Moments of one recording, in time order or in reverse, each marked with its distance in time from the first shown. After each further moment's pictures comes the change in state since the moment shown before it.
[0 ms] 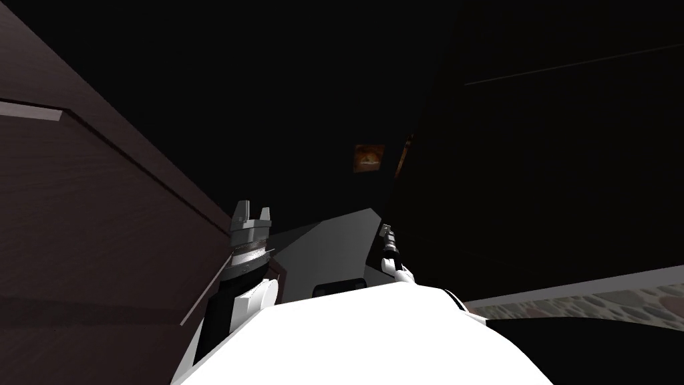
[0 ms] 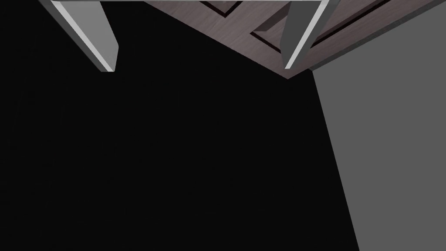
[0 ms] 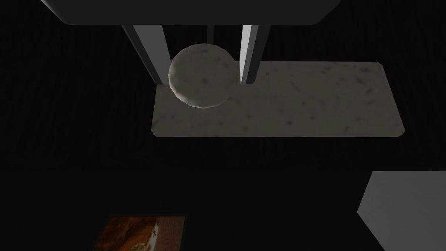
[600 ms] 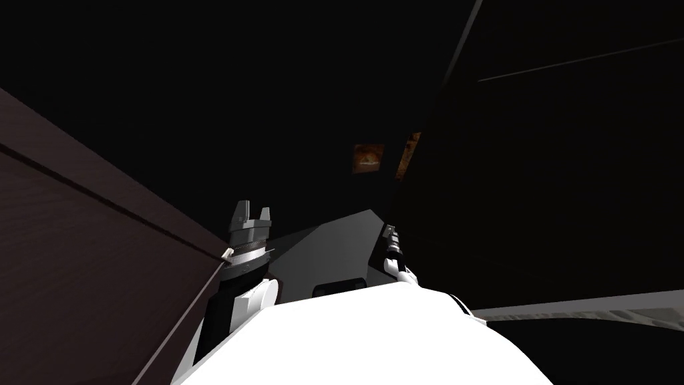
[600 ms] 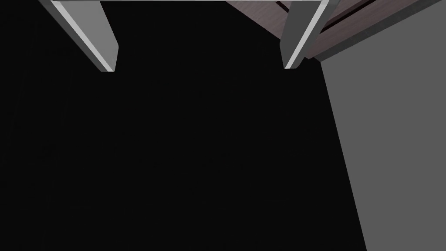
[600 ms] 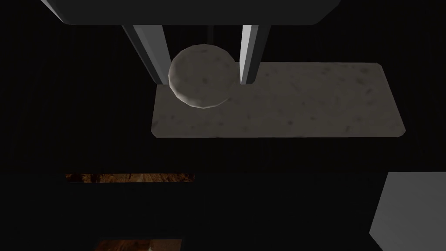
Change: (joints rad) arm 0.024 -0.009 -0.041 -0.034 -0.024 0.017 0.015
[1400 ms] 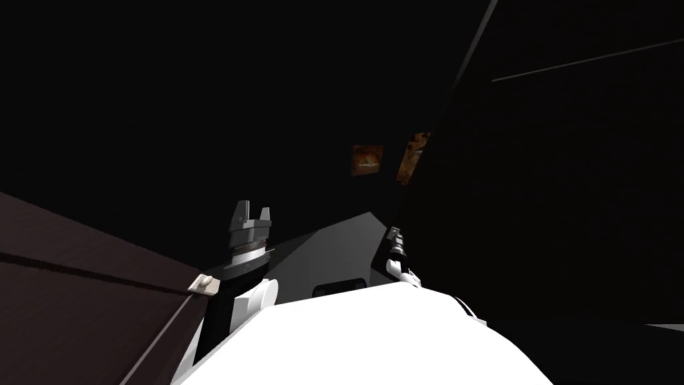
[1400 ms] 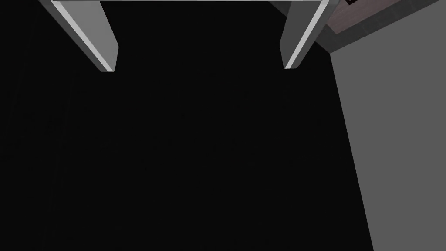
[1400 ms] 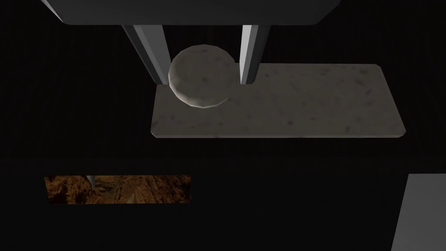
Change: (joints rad) arm 0.005 -0.012 -0.051 0.022 -0.035 -0.006 0.021
